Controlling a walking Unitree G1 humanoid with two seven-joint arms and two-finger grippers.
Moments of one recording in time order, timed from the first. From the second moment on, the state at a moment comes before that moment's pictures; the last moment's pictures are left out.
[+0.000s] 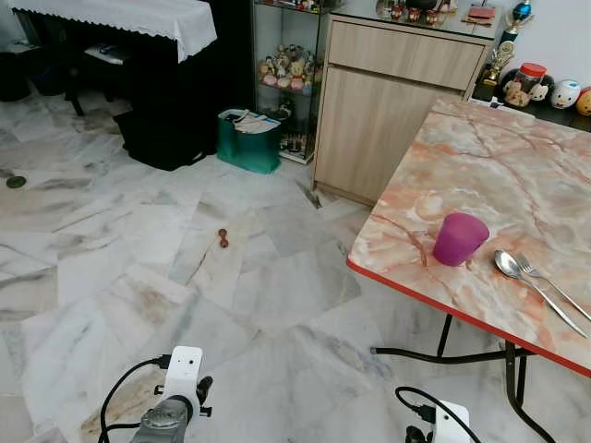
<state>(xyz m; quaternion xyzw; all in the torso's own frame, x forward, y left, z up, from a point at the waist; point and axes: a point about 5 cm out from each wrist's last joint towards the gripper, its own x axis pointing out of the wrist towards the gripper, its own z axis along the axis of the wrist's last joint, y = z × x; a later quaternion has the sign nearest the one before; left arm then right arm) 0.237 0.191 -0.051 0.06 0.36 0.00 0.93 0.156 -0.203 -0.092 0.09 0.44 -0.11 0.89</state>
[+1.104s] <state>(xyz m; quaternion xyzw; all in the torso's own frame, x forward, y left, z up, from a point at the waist) 0.232 0.197 -0.053 0.06 0.37 0.01 0.93 0.154 -0.201 -0.093 0.09 0.44 -0.11 0.89</state>
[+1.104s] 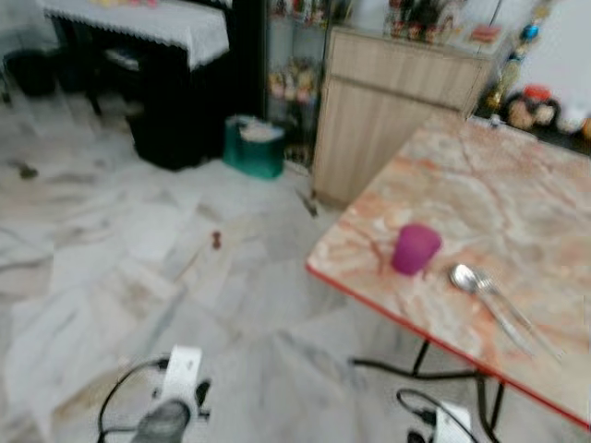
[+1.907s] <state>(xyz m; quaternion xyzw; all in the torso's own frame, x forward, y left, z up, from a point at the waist) 0.233 0.189 -0.053 0.05 0.37 0.00 0.93 0.152 -0.205 -0.093 0.08 0.44 -0.11 0.89</state>
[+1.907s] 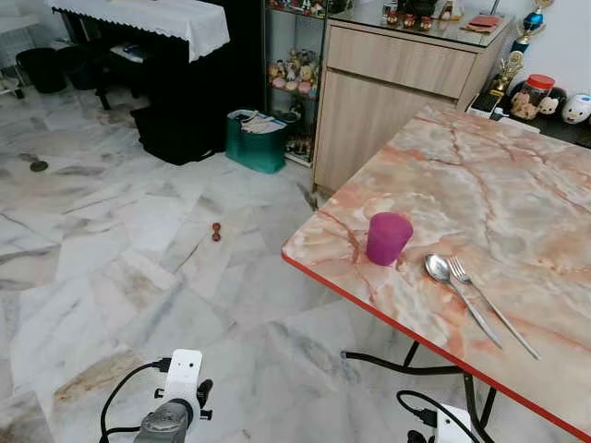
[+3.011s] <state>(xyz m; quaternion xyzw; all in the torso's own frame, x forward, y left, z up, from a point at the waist) 0.233 0.189 -0.053 0.05 0.37 0.00 0.93 0.161 -0.202 -0.088 0.03 0.43 -0.02 0.90</state>
